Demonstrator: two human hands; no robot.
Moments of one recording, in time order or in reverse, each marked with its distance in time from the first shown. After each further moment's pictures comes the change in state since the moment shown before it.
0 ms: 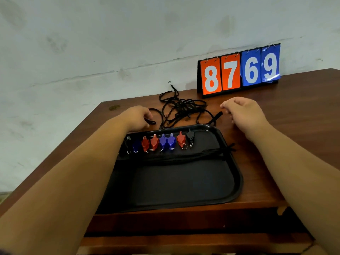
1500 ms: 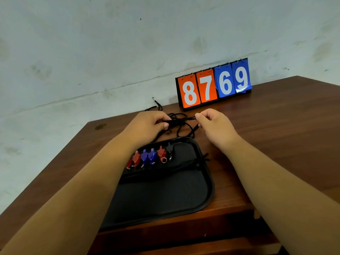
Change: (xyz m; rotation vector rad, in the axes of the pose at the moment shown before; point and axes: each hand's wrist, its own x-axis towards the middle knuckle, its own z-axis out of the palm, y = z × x) left_hand -0.063 0.126 -0.013 -0.215 0.145 0.307; right_hand -0.021 -0.009 -0.005 -0.030 -0.042 -0.068
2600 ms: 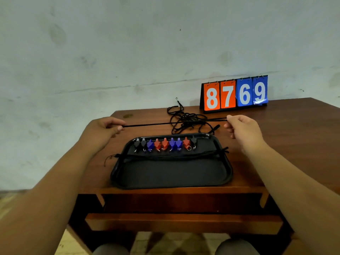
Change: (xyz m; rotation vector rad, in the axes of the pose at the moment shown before) left_hand -0.160 -0.154 -0.086 -0.381 0.391 -0.334; right_hand -0.055 -0.035 -0.007 0.164 0.117 0.171
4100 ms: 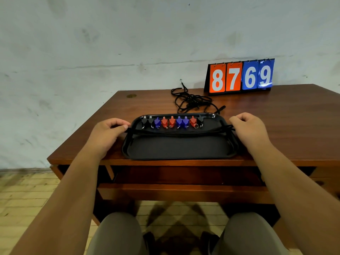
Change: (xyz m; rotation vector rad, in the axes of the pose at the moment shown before) left_hand -0.053 -0.065 0.021 -0.185 0.028 -0.140; right_hand -0.053 0.034 0.007 -0.263 0.066 -0.032
